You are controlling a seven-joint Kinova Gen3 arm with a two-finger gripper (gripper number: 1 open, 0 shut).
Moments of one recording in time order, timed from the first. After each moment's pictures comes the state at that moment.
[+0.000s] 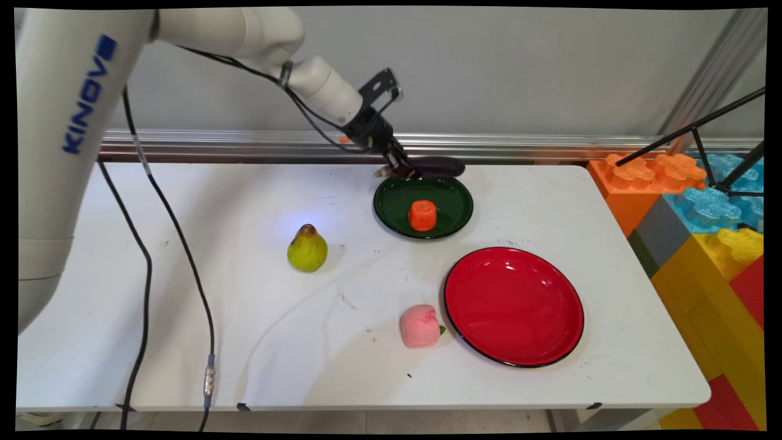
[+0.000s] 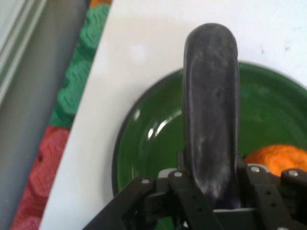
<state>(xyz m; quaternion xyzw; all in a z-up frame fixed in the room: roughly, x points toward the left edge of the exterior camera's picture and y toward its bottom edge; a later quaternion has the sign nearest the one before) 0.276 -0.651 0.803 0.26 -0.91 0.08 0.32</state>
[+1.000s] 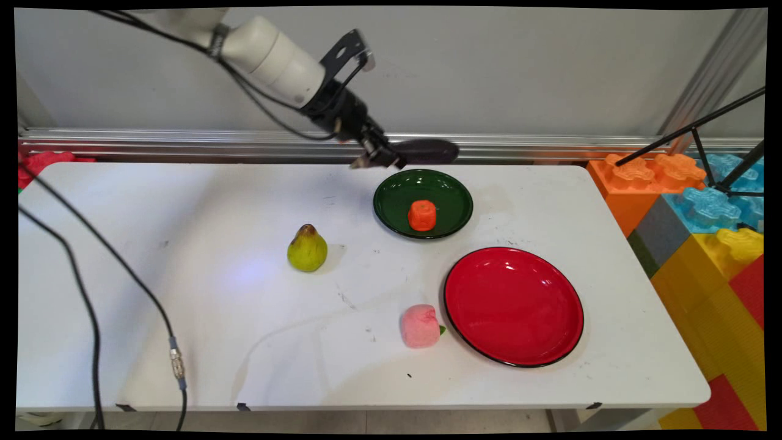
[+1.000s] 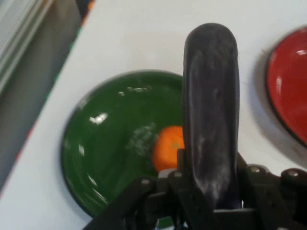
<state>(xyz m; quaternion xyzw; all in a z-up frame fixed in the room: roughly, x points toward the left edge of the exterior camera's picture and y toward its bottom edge) 0.284 -0.531 0.891 0.27 -0.90 0.10 0.33</state>
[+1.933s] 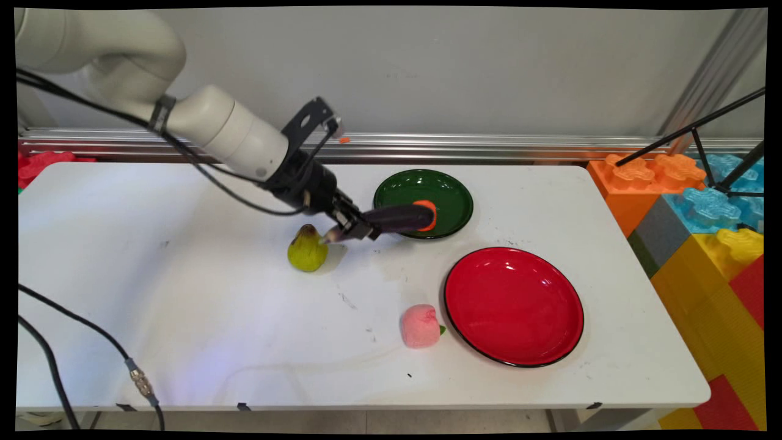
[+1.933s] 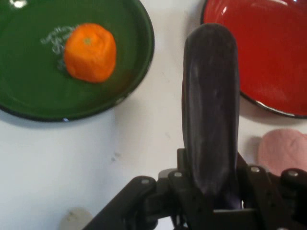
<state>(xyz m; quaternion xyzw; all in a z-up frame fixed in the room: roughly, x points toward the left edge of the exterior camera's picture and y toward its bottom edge) 0.276 -0.410 0.855 0.37 -0.87 0.04 0.31</state>
